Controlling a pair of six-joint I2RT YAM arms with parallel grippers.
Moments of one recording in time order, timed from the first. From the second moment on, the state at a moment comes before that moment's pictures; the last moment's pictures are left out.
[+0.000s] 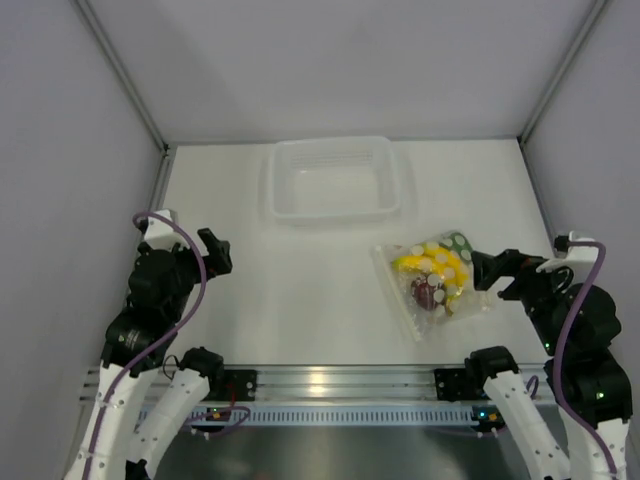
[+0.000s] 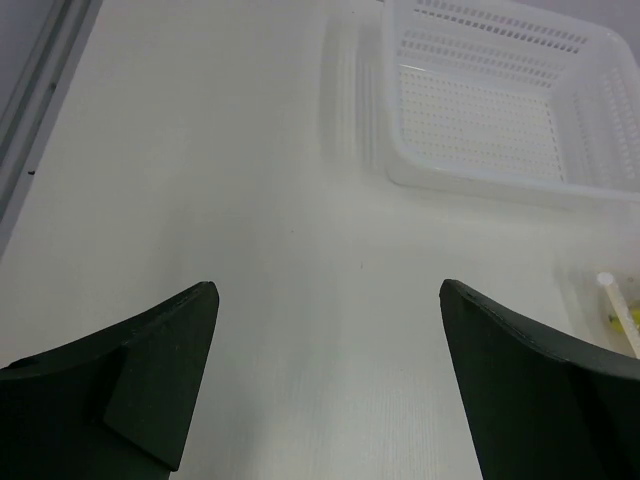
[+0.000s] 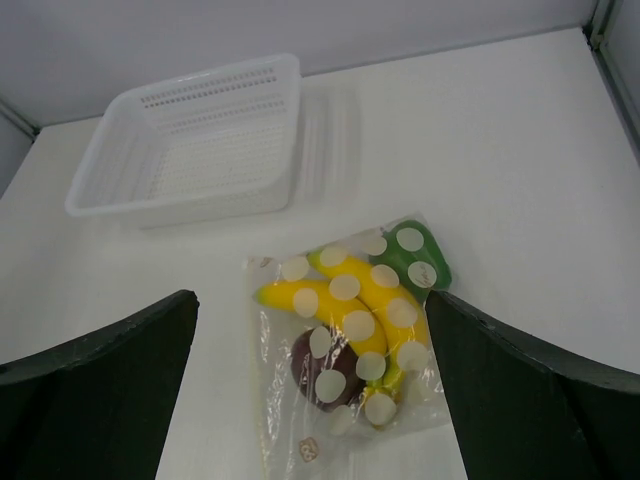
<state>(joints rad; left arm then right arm) -0.29 0.51 0.89 -0.69 -0.26 -0.34 0.18 0.32 0.98 -0.81 0.07 0.27</state>
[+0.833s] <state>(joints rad) -0.34 0.80 0.57 -0.25 0.26 -0.72 0.18 0.29 0.92 -0.79 -0.02 0.30</state>
